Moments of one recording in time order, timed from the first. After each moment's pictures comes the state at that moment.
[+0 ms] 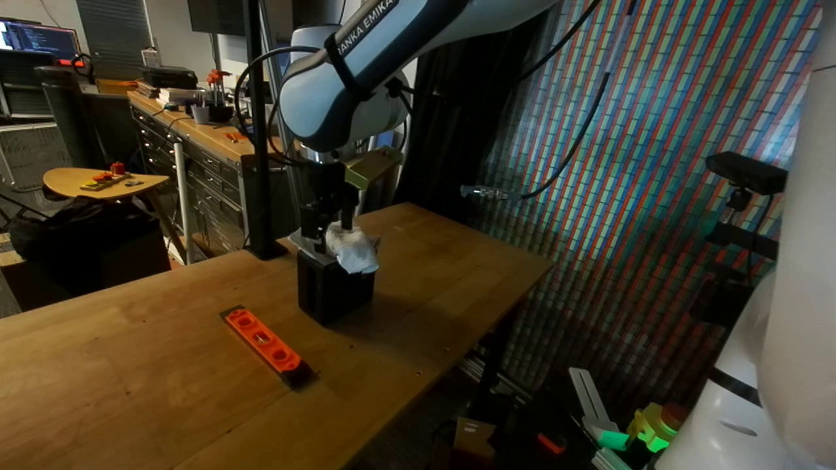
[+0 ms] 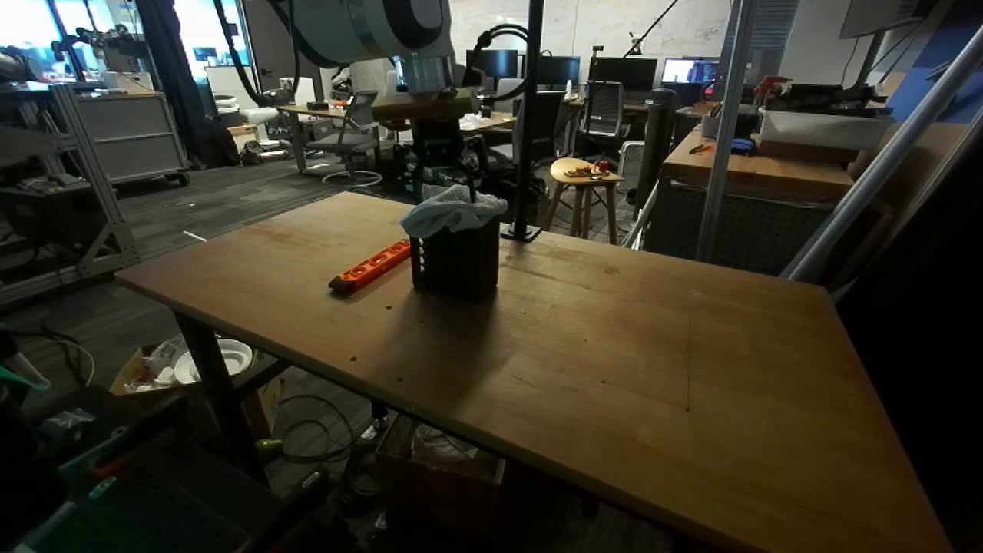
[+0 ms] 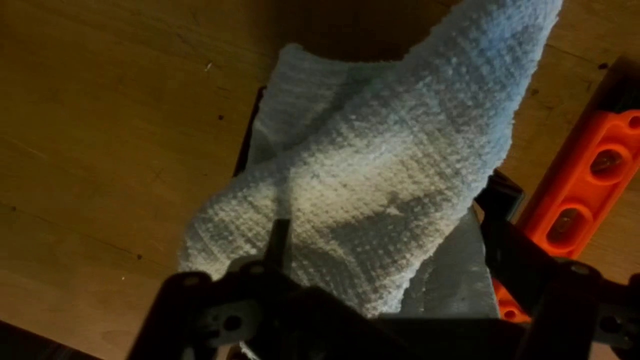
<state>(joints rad) 0.01 0.26 0.02 -1.99 -0.19 2.29 -0.23</state>
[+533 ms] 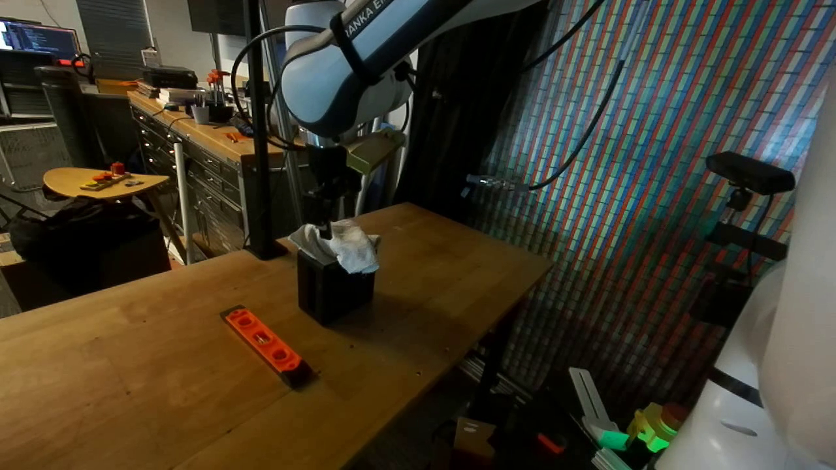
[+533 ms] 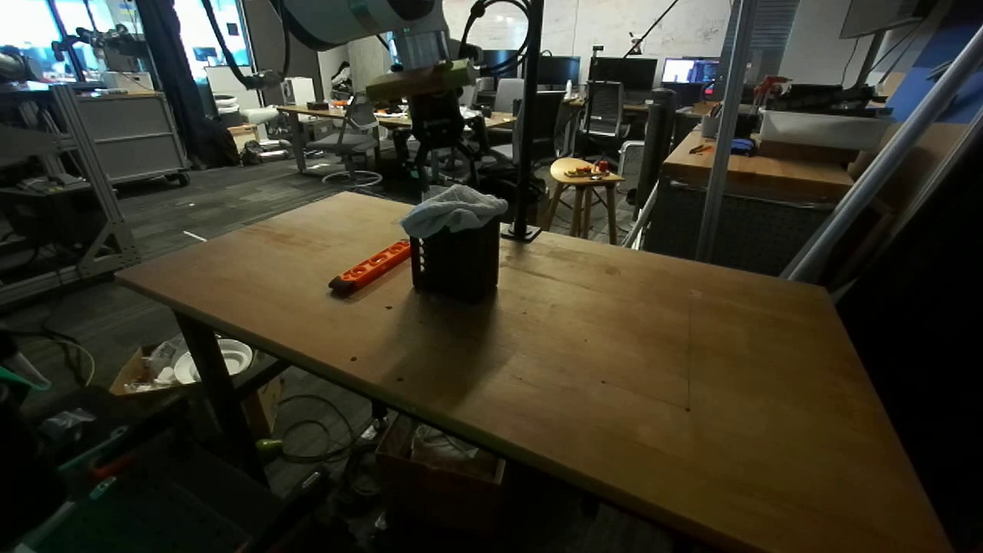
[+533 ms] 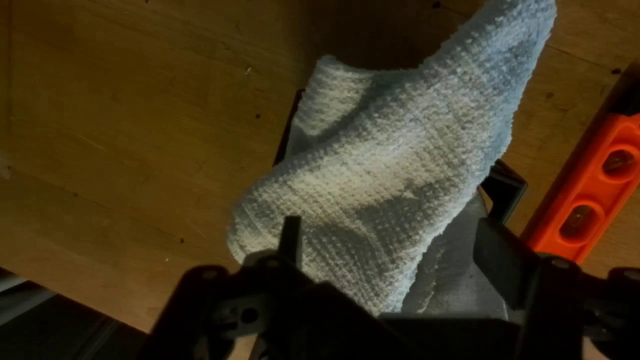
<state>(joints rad) 0.02 0.21 0.02 -1.99 -0.27 2.25 -0.18</state>
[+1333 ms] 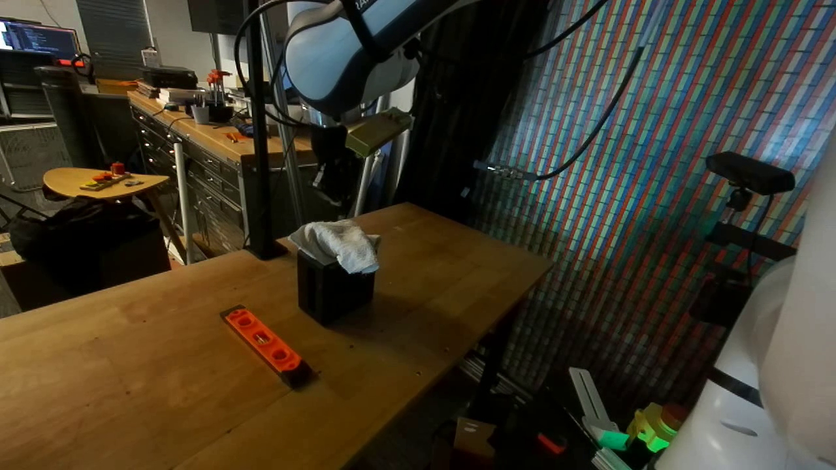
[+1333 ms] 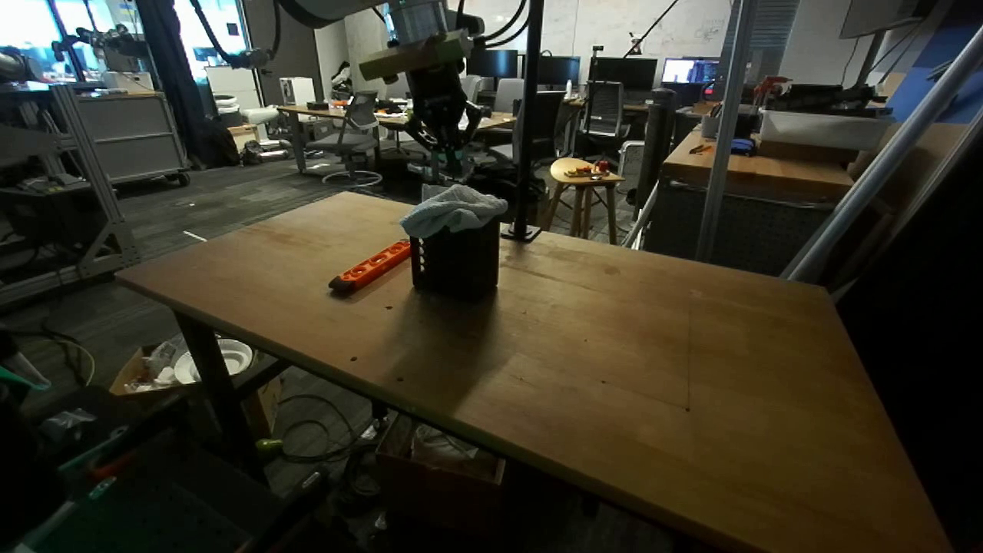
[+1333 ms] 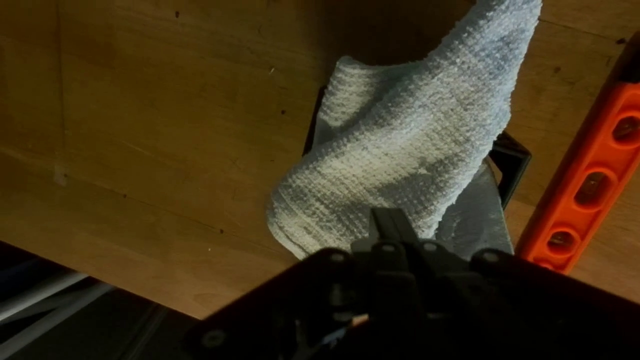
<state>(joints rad) 0.02 0.16 0.02 -1.99 -0.30 2.23 -0.09</state>
